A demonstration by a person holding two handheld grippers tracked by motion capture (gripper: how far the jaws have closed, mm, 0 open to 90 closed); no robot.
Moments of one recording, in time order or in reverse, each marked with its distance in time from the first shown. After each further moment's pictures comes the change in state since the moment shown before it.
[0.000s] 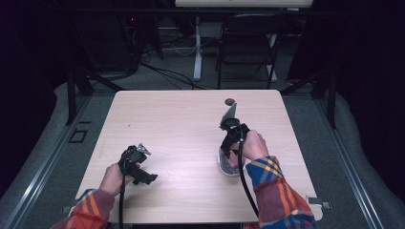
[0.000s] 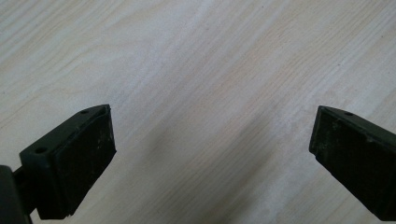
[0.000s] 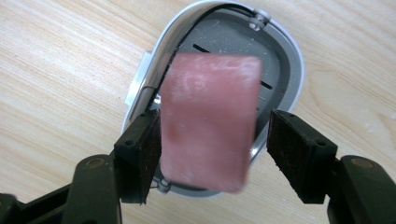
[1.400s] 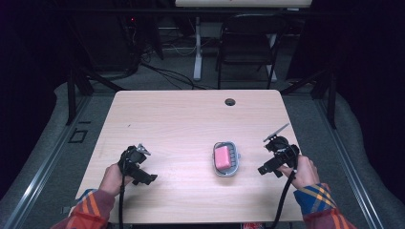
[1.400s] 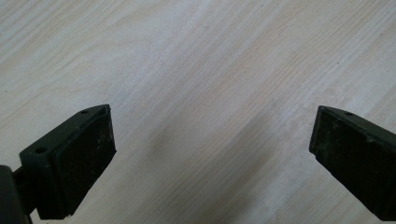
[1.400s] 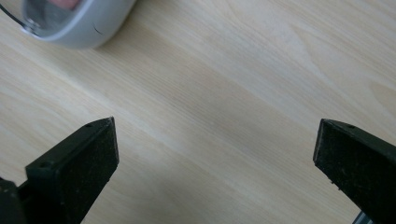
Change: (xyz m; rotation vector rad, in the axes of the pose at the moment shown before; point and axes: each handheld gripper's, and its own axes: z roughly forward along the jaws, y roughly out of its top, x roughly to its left) left arm 0.000 -0.001 -0.001 -0.003 0.001 0.000; right arm -0.071 -0.136 -0.008 -0.265 -0.030 -0.072
